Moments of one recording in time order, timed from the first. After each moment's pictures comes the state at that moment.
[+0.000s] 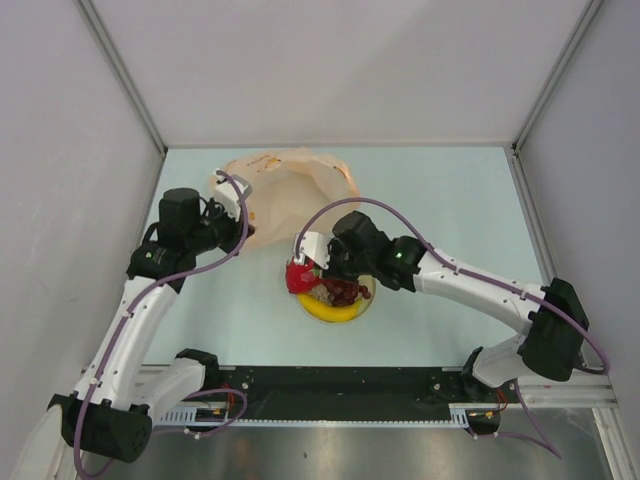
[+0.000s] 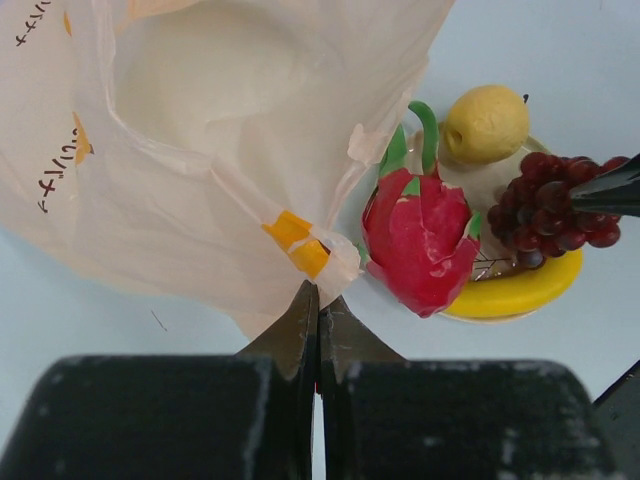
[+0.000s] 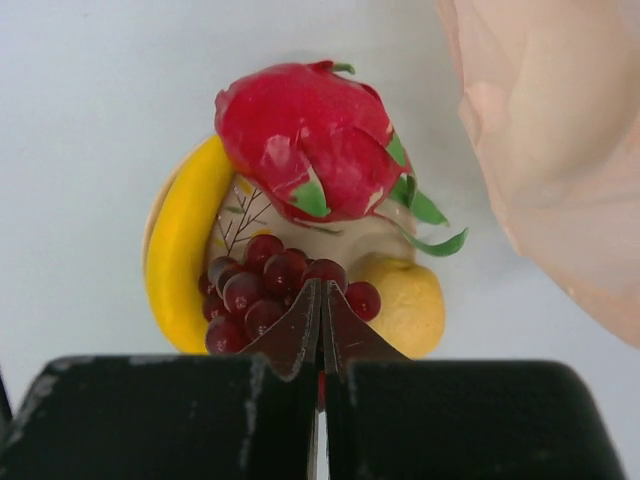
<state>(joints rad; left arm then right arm) -0.21 0.96 1.03 -0.60 0.39 0.22 0.96 1.44 1.19 -0.47 -0.11 -0.53</state>
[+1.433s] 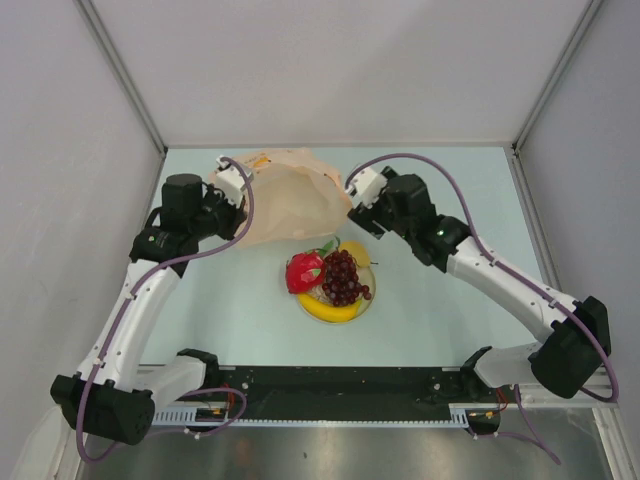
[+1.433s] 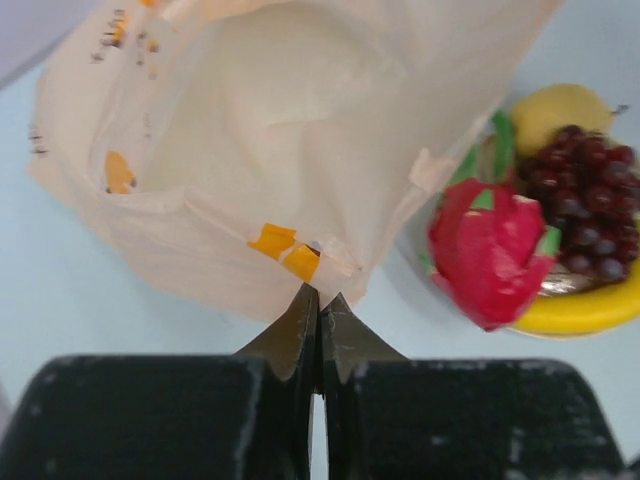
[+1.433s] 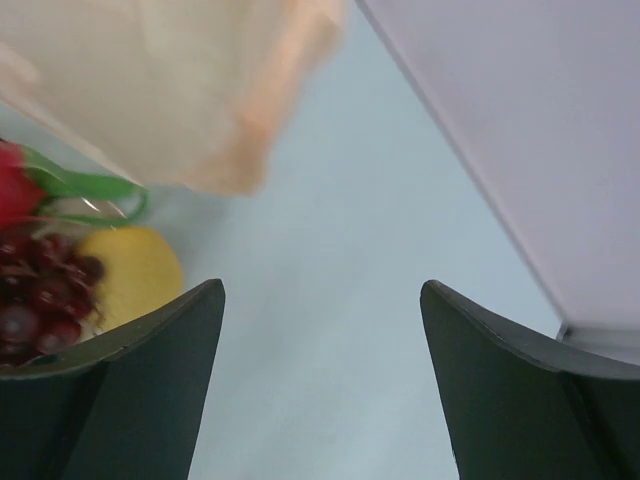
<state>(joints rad) -0.21 1.05 1.11 -0.62 0.31 0.28 0.74 1.34 1.16 -0.23 0.21 -0.53</state>
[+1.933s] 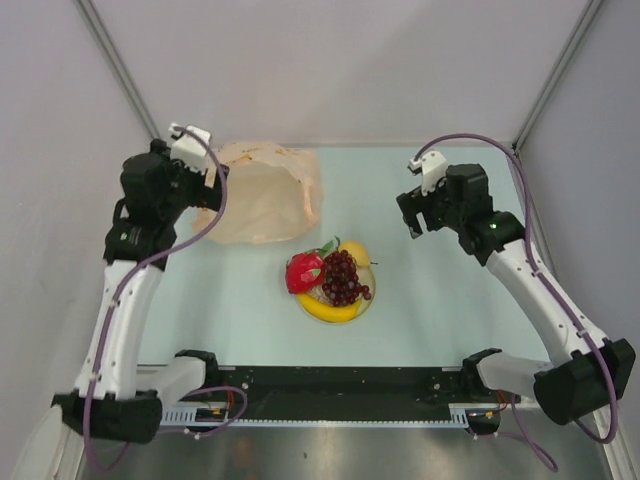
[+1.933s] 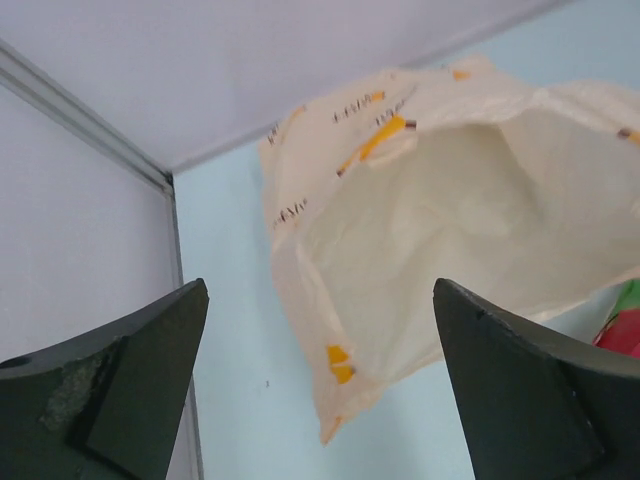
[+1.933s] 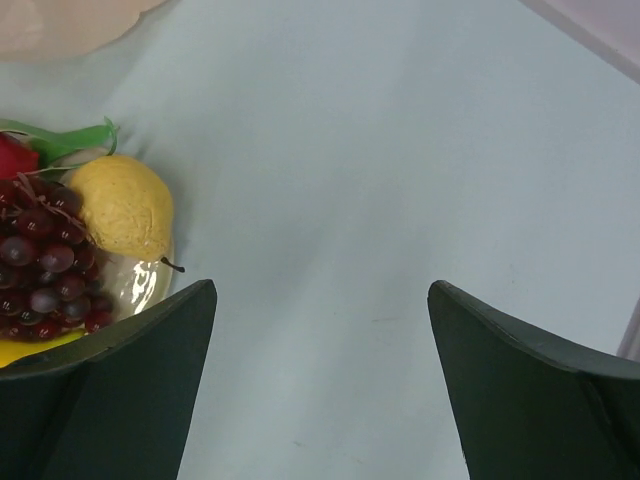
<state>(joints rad) -0.09 1.10 1.30 -0.51 0.06 0.35 0.38 1.20 1.18 -0.53 -0.02 -0.25</state>
